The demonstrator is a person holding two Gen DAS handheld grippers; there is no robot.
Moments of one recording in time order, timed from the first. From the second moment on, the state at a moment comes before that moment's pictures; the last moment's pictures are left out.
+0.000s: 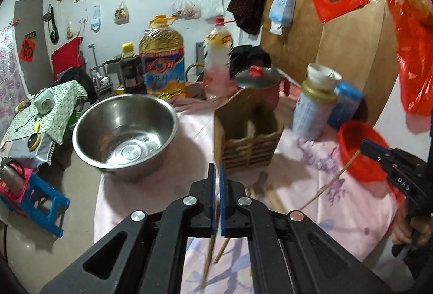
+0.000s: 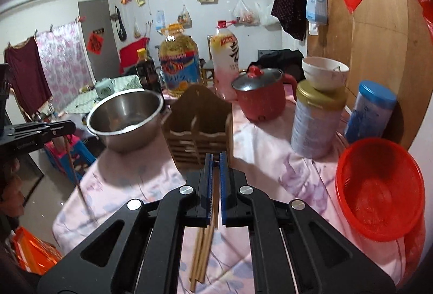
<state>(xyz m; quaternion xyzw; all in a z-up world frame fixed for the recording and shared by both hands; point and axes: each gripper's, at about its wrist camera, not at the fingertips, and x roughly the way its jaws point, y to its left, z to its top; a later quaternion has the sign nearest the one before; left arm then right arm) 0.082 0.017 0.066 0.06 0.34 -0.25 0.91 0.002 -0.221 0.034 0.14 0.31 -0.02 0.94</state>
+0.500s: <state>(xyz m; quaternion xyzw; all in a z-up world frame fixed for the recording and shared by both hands) 0.132 -0.045 0.088 0.10 0.35 -0.30 0.88 0.039 -0.237 0.098 0.15 0.24 0.01 0.96</state>
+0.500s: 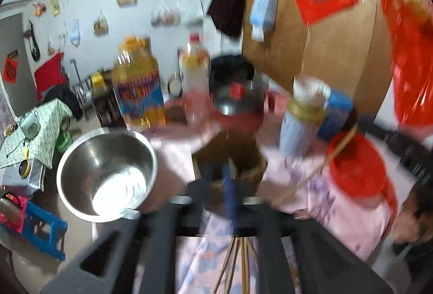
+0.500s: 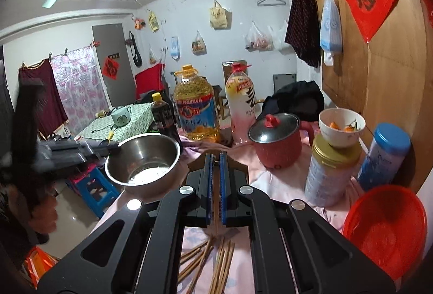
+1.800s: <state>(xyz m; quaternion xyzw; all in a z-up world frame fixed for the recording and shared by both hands) 0.085 -0.010 0.028 0.09 0.36 -0.33 0.87 0.027 -0.228 0.092 0.16 0.26 0.01 0.95</state>
